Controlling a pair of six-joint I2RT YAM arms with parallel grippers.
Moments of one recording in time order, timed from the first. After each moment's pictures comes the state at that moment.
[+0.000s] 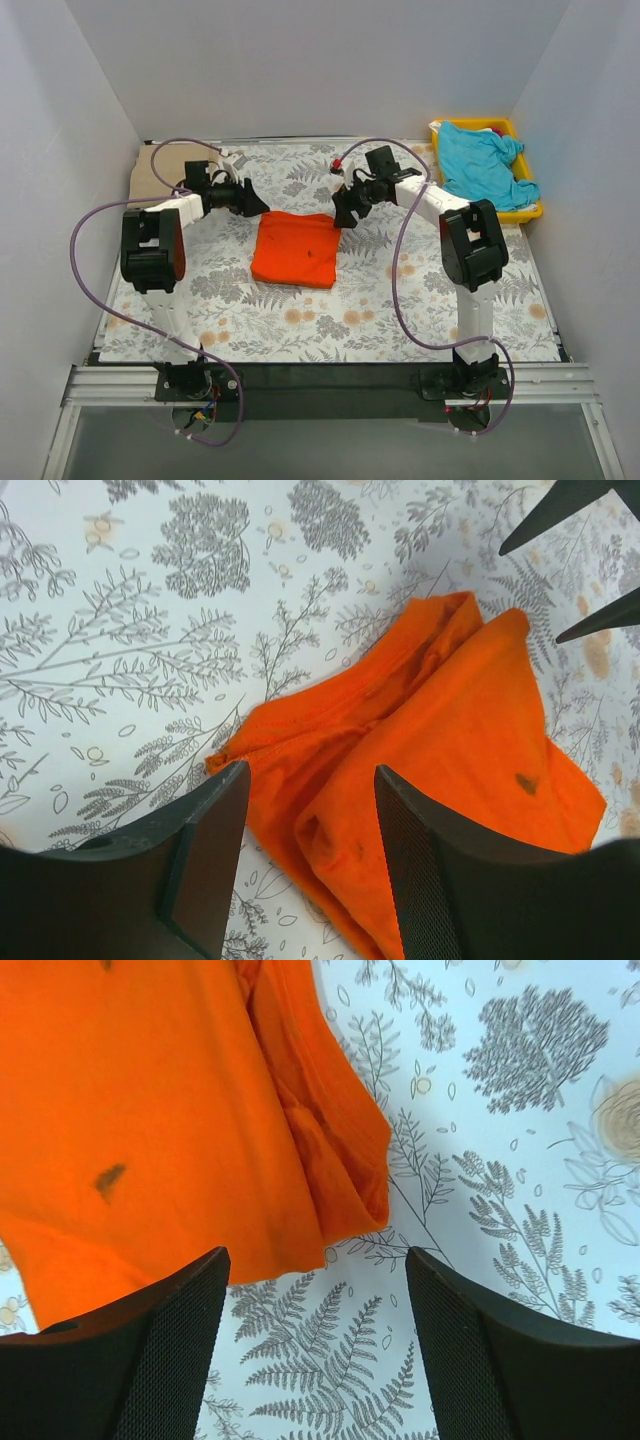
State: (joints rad) left arm 0.01 2.00 1.27 0.01 0.94 0.10; right arm 0.43 2.06 1.58 -0.43 -0.66 -0.40
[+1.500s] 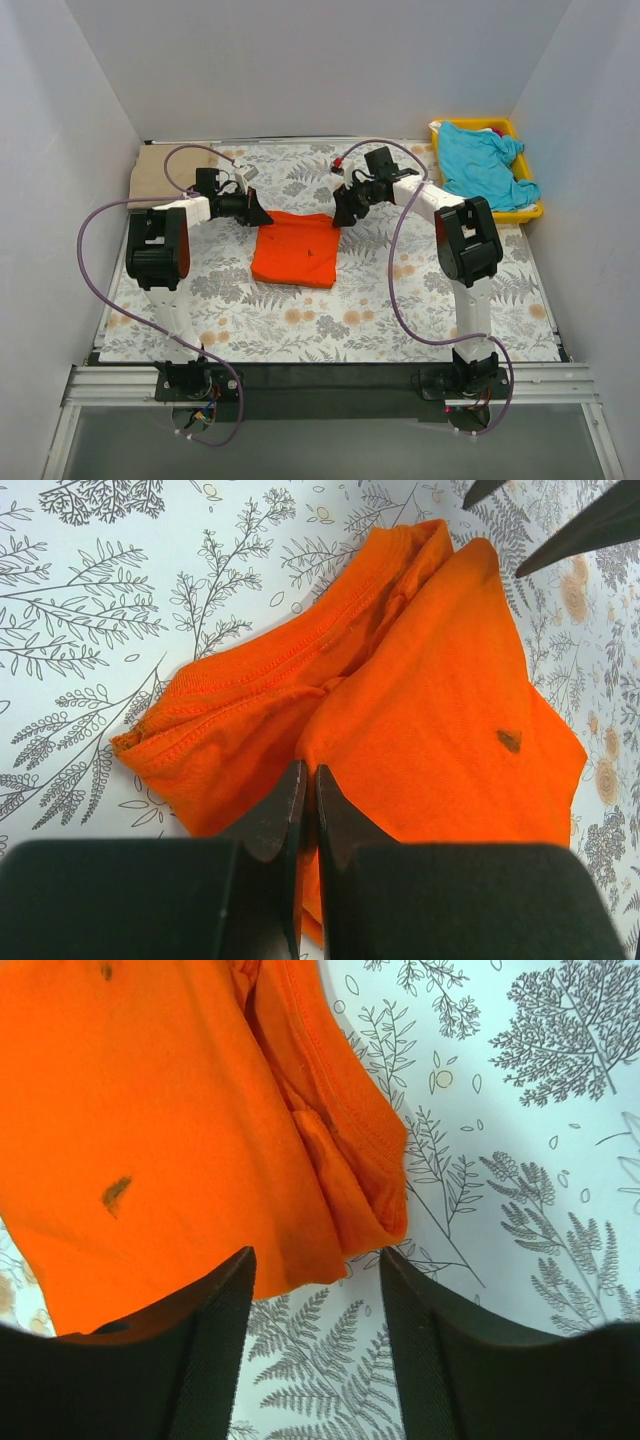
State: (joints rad) left arm -0.03 2.05 1.26 -0.13 0.98 0.21; right arm 0.42 2.13 1.61 -0.43 -0.72 -0.32
